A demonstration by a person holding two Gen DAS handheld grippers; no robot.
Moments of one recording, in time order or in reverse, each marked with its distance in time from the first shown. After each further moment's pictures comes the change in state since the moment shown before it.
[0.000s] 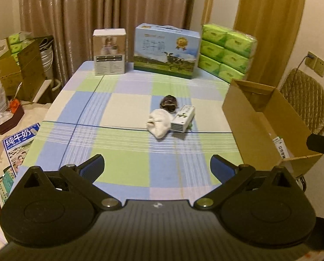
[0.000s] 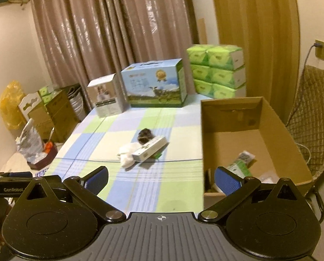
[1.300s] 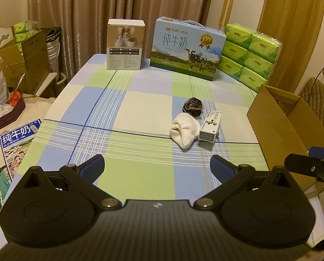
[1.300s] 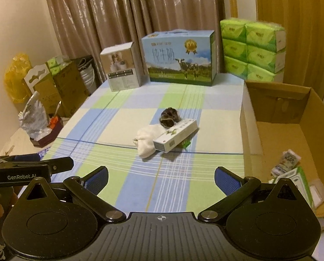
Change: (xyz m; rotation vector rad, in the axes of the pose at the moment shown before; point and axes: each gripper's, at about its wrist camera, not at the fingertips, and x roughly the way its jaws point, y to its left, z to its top) left arm 0.078 0.049 0.013 -0.044 0.001 0.016; right arm 0.126 0.038 -0.001 -0.060 0.141 0.050
